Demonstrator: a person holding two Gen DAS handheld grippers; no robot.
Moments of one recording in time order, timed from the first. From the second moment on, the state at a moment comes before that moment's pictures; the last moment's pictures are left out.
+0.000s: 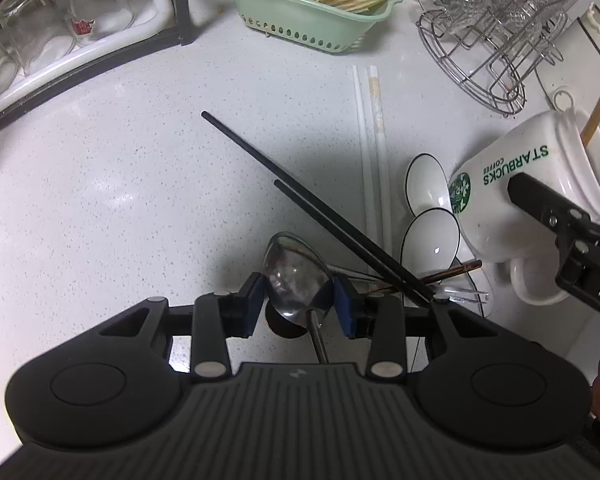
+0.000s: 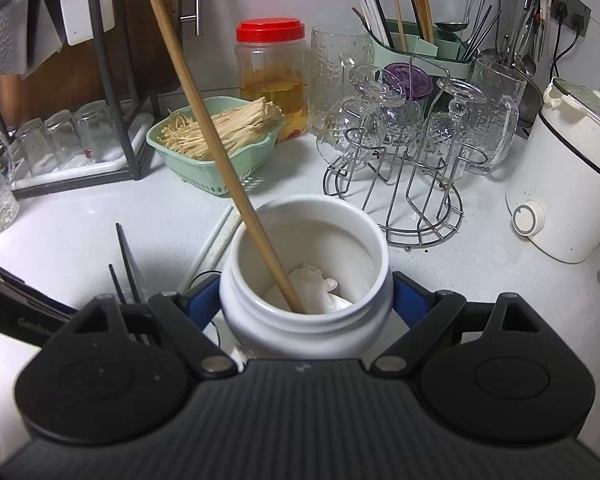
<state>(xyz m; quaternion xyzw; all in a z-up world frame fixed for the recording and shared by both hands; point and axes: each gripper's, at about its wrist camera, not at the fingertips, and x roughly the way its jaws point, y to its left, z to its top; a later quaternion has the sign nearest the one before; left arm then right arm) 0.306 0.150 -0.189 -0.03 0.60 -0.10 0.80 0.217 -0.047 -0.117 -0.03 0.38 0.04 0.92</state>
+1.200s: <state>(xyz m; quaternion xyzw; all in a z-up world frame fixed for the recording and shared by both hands) 0.264 0.152 -0.099 -0.07 0.49 -0.16 0.86 0.219 -0.039 -0.123 -0.08 0.36 0.06 0.93</state>
